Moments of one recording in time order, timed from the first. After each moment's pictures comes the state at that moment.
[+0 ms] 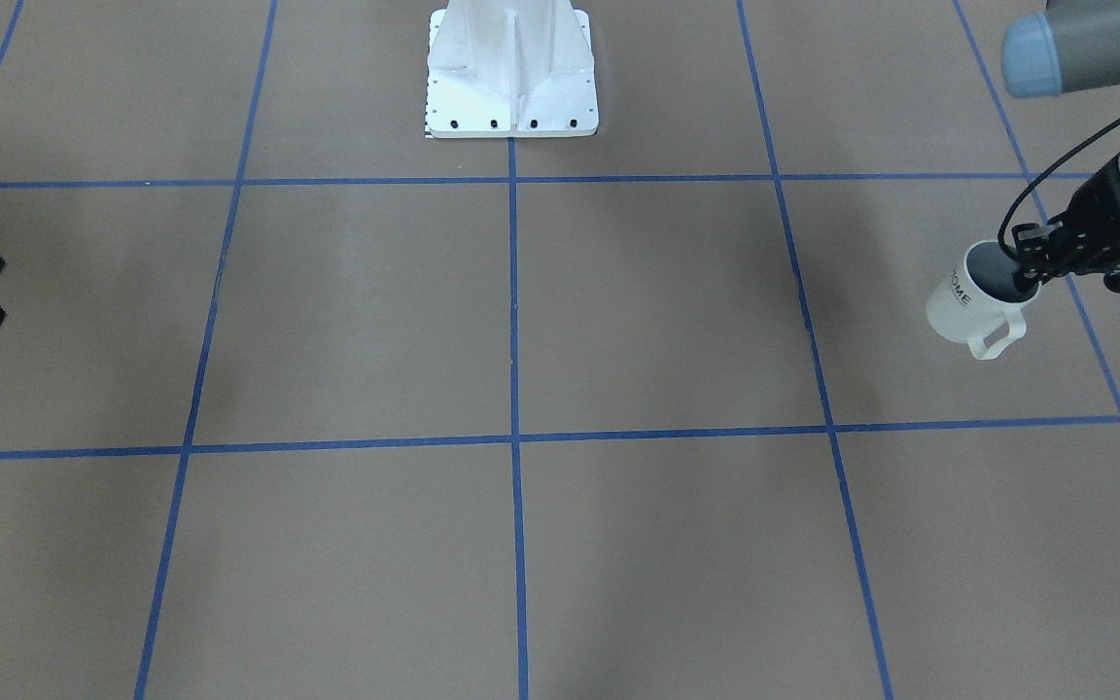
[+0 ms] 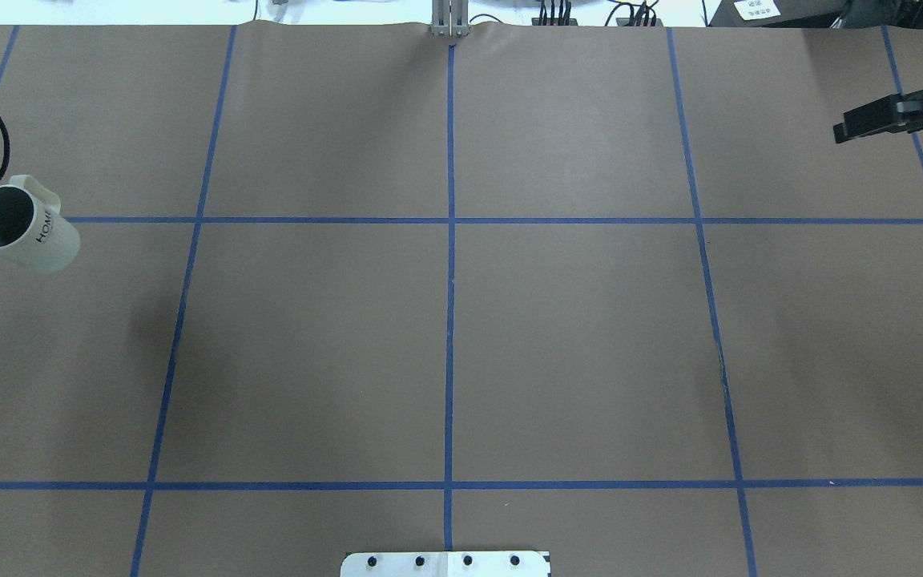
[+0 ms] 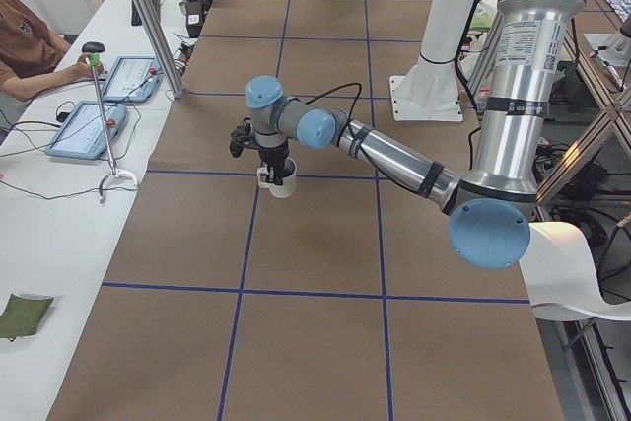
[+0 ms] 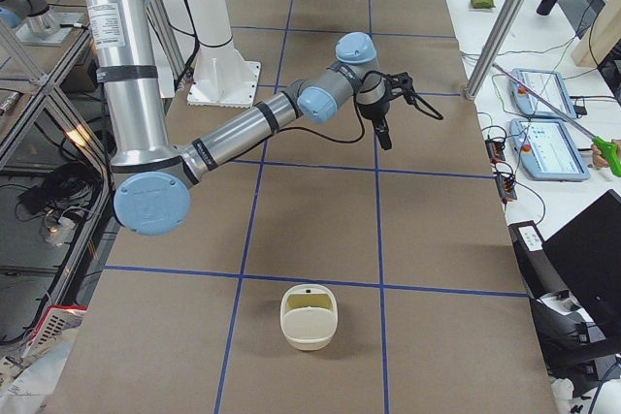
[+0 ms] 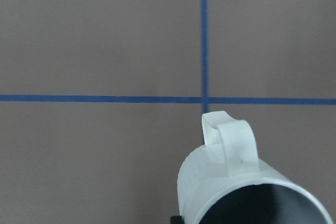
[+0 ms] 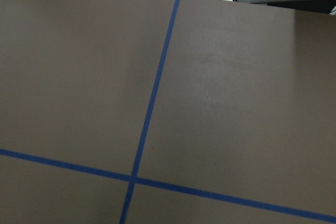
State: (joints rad) left arm -1.18 -1.67 -1.85 -1.55 -2.28 -0.41; right arm 1.25 -1.46 1.95 -1.33 2.20 0.55
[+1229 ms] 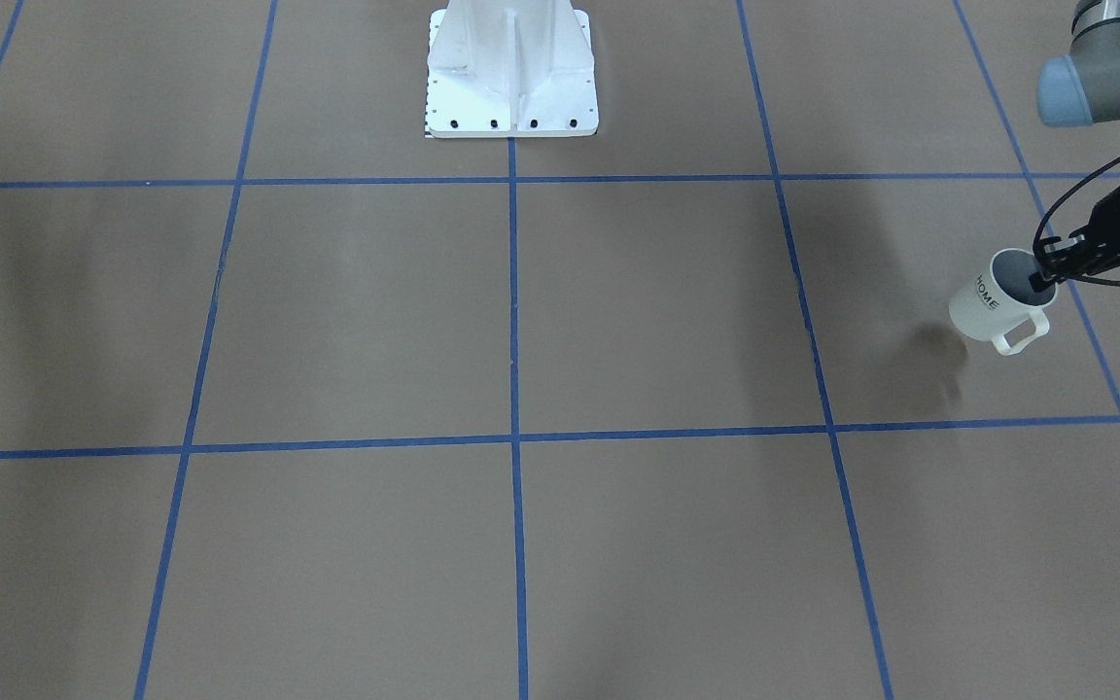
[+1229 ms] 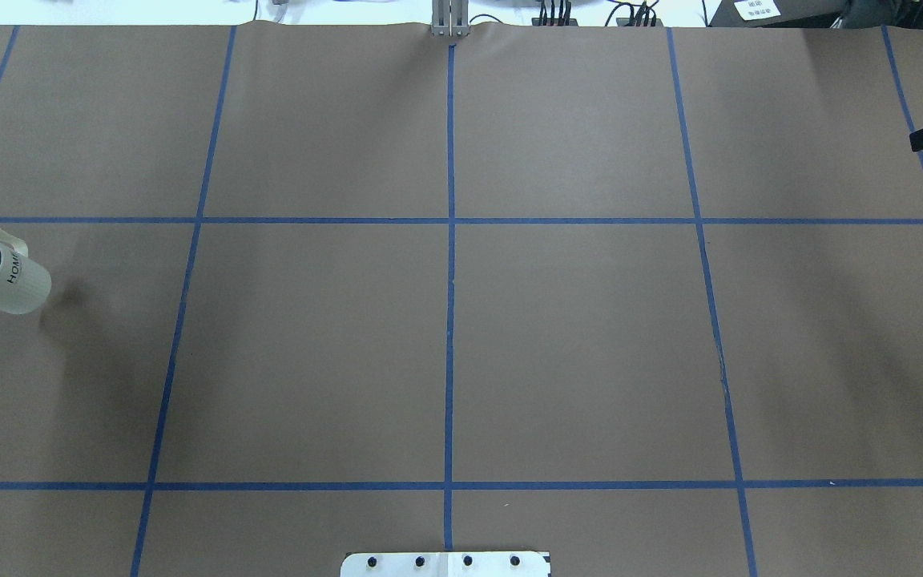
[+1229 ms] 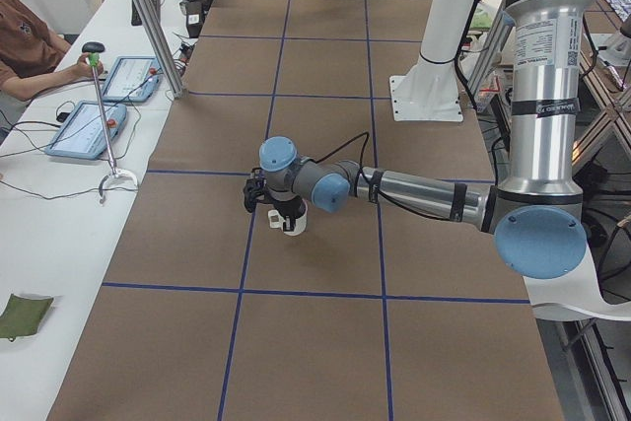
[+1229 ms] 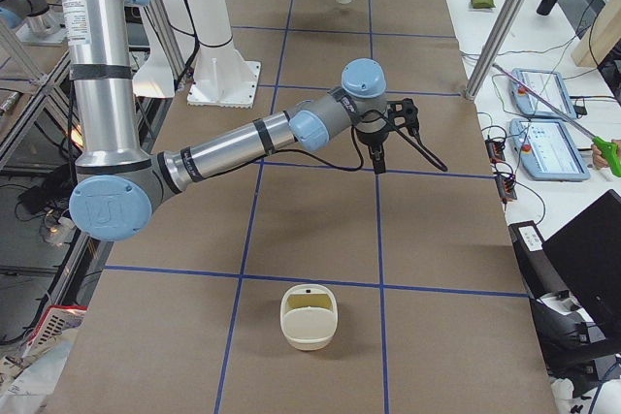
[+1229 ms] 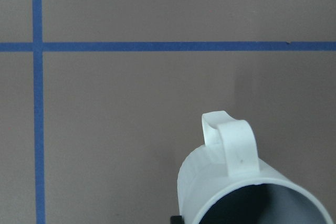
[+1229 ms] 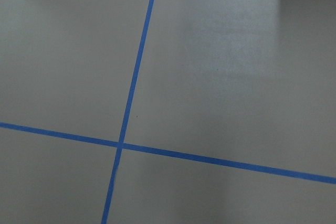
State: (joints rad) left arm -1.17 -1.53 -1.73 -1.85 -2.34 -0.61; right arm 1.35 -1.51 1.91 -1.33 2.38 0.48
